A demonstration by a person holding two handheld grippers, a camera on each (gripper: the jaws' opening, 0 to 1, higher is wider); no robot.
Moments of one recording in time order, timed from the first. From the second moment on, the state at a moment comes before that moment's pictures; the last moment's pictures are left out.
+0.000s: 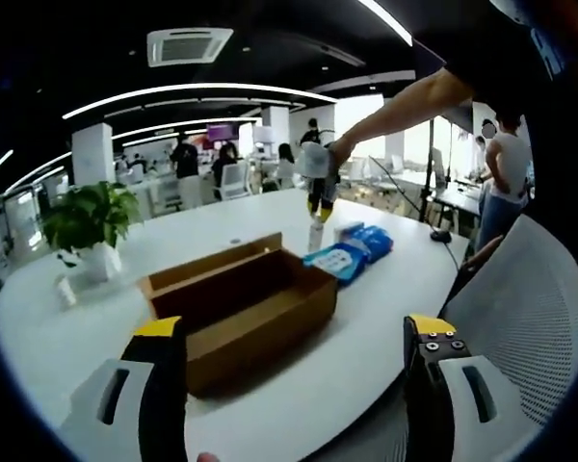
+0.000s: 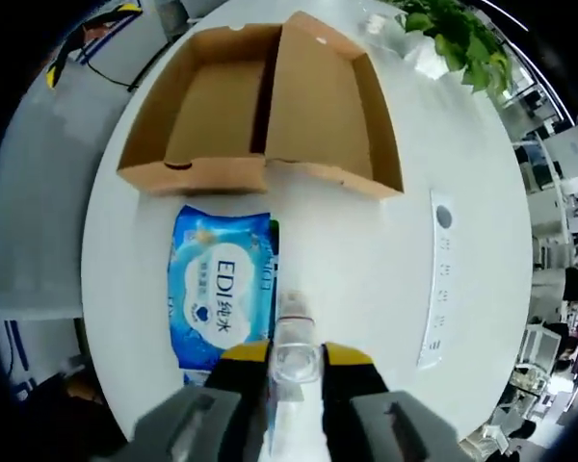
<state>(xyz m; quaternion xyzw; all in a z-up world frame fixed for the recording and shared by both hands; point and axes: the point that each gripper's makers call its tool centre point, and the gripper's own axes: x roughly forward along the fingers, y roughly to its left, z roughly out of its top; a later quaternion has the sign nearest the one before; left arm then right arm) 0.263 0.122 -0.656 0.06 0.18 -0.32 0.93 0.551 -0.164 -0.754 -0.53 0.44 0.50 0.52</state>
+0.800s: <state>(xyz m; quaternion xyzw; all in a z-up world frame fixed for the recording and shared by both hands) 0.264 0.128 -0.663 0.06 0.19 -0.31 0.93 0.556 -0.161 -0.761 -0.53 0.44 0.50 0.53</state>
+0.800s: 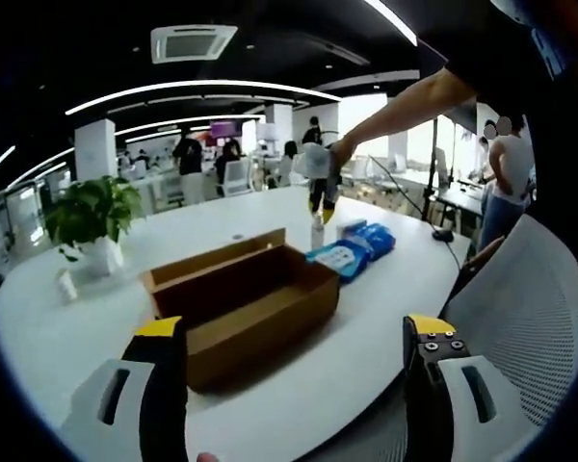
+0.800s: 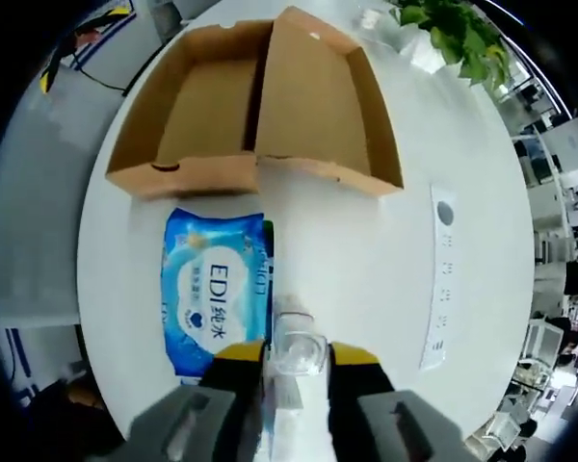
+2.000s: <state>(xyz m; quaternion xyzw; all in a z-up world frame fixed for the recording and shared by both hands) 0.323 0.190 -0.715 0.04 0.29 -0.23 0.93 0.583 -0.118 -0.708 -0.38 0.41 0.48 0.68</state>
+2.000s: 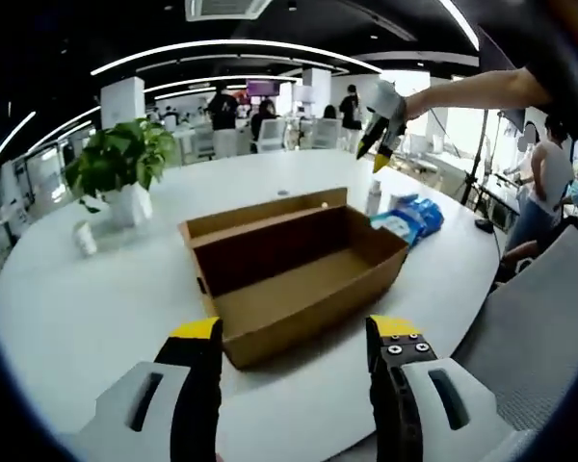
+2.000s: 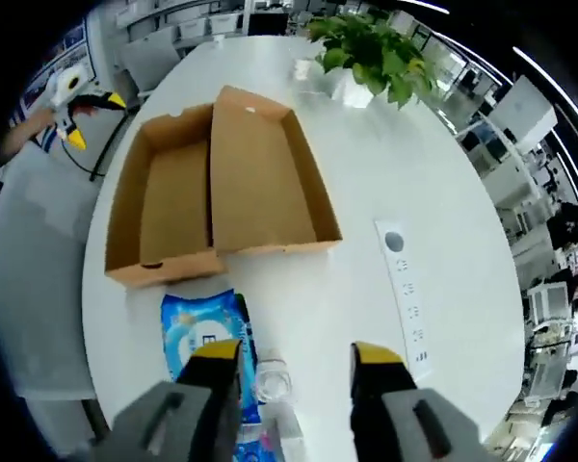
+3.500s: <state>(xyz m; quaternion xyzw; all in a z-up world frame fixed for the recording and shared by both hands) 0.376 0.252 -0.775 -0.14 0.40 -0.05 0.90 0.636 -0.046 -0.764 -0.08 0.47 0.32 0.82</state>
